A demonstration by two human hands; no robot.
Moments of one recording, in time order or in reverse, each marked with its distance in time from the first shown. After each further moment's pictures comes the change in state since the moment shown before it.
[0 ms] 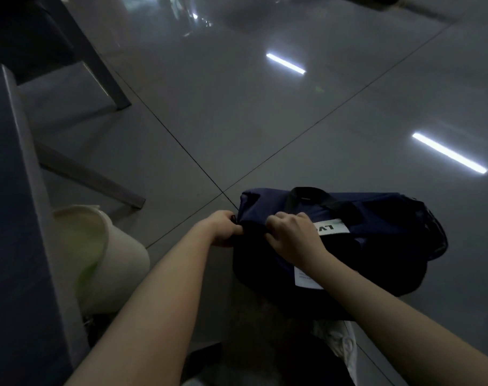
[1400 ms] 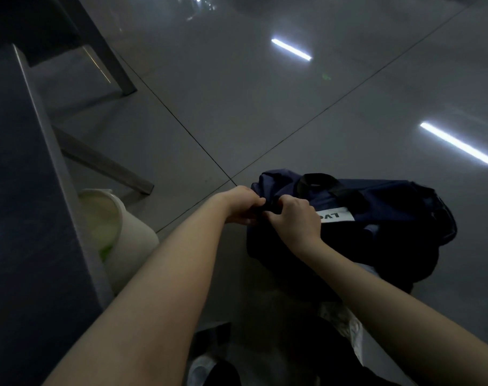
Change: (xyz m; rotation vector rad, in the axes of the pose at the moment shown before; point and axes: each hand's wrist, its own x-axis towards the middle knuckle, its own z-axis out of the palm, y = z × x) left_hand -0.006 0.019 0.000 -0.167 -0.102 -0.009; right_hand 0.002 -0.041 -0.006 0.265 0.016 0.472
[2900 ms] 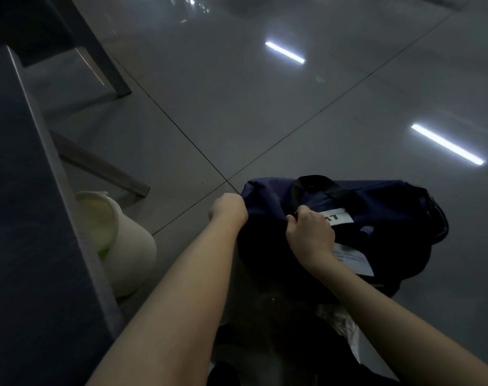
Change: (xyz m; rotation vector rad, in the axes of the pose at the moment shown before) left_hand -0.003 -0.008 0.011 0.932 0.420 -0.087; right_hand -0.022 0.015 -0.010 -0.111 0.029 0.172
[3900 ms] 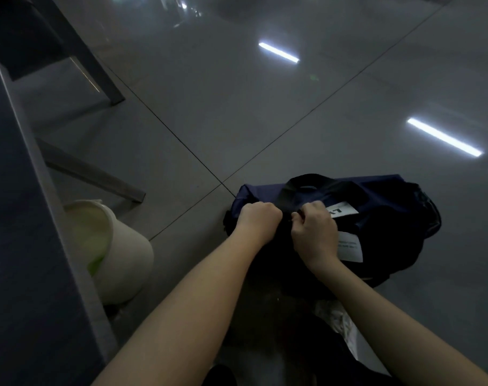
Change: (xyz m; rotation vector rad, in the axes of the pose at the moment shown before) left_hand -0.027 0.045 0.021 0.463 0.237 0.625; right_hand 0.005 0.024 0.003 0.140 0.163 -0.033
